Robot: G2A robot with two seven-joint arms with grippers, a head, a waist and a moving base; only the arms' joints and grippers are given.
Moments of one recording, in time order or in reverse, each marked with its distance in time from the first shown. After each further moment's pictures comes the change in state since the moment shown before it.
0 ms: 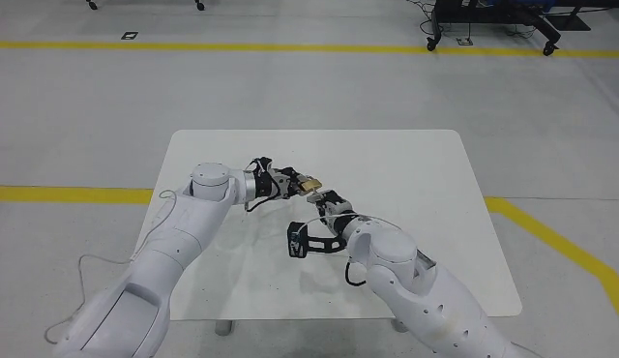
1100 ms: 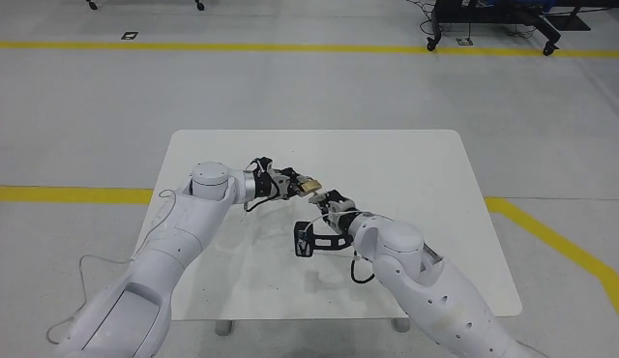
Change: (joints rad) left arm -0.003 -0.010 -0.020 0.016 0.035 0.000 -0.030; right arm 0.017 -0.003 0.027 0.055 0.007 -0.031 -0.092
